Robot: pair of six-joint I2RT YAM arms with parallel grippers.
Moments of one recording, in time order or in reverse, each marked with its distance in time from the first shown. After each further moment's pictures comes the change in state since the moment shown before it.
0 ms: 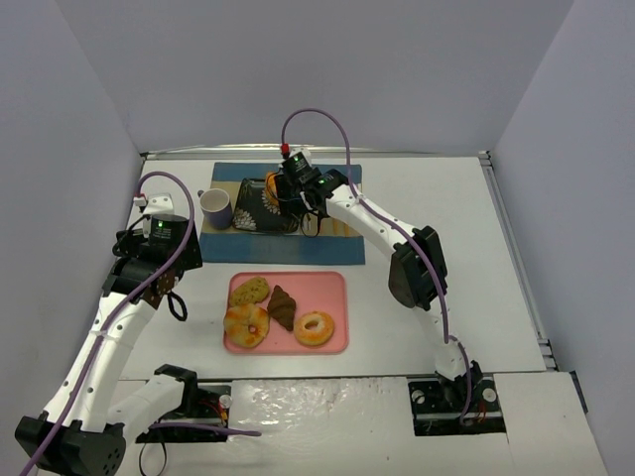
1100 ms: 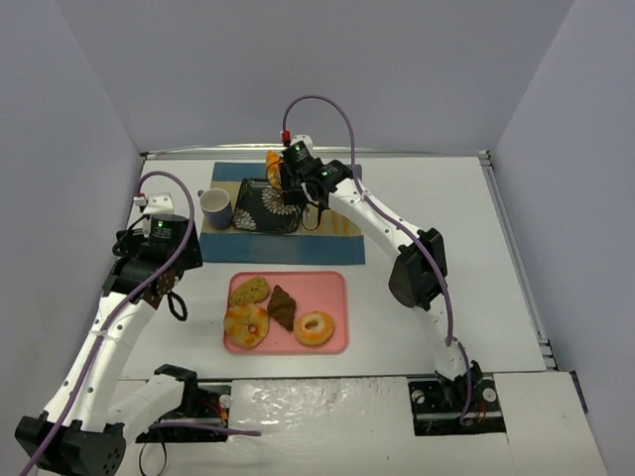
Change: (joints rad) left arm 0.000 0.000 0.000 0.003 0.001 0.000; right arm -0.001 0.000 0.118 -0.064 0.022 0.010
